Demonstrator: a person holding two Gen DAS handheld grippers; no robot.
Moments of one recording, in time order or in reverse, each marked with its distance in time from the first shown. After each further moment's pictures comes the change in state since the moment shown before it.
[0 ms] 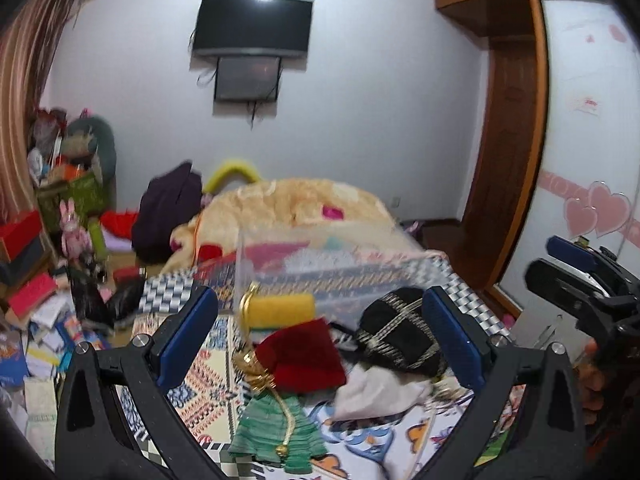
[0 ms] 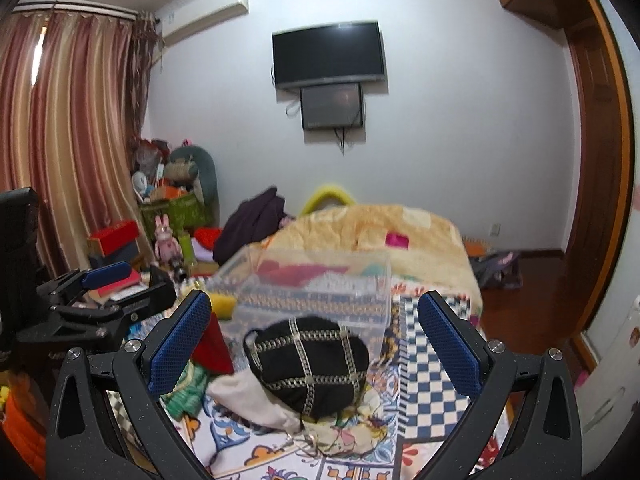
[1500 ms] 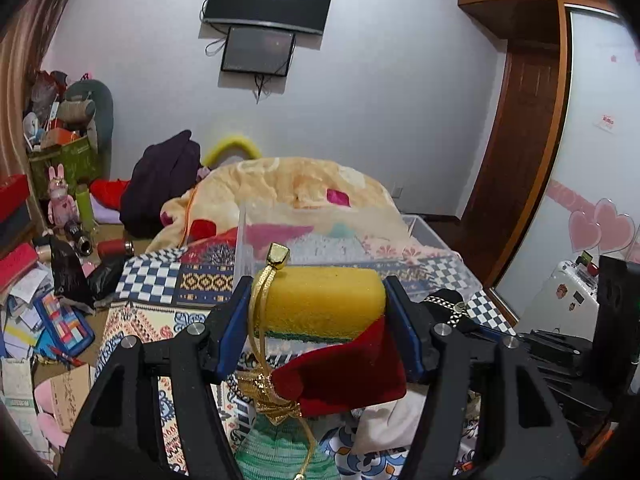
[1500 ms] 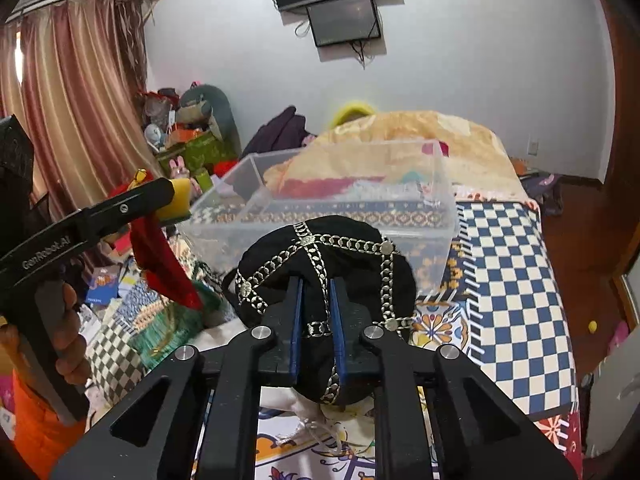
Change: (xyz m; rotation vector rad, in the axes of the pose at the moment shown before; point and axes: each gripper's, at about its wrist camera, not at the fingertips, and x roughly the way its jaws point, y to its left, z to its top) left arm 0.048 0.023 0.000 -0.076 0.038 -0.031; right arm 0.062 -0.011 -0.036 0.085 0.252 0.137
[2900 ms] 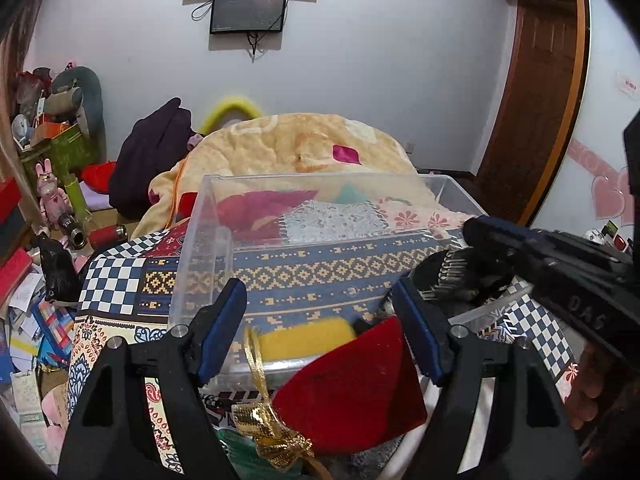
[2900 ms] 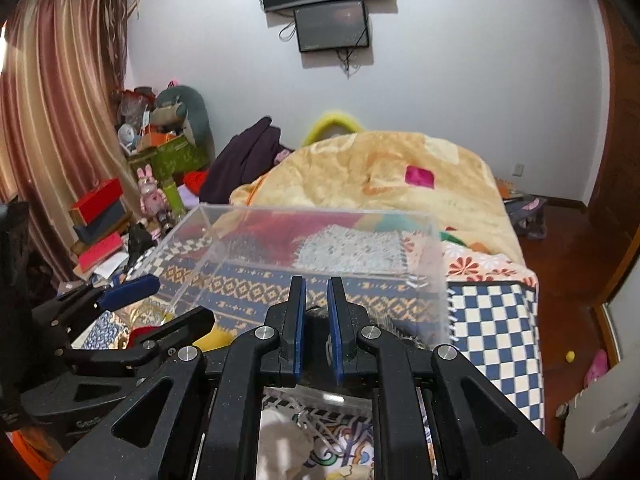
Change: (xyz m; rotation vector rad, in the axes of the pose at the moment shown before) left arm 0.095 -0.013 0.003 0.053 0.176 0.047; right arm 0.065 -0.011 0.064 -0.052 0.016 -0.094
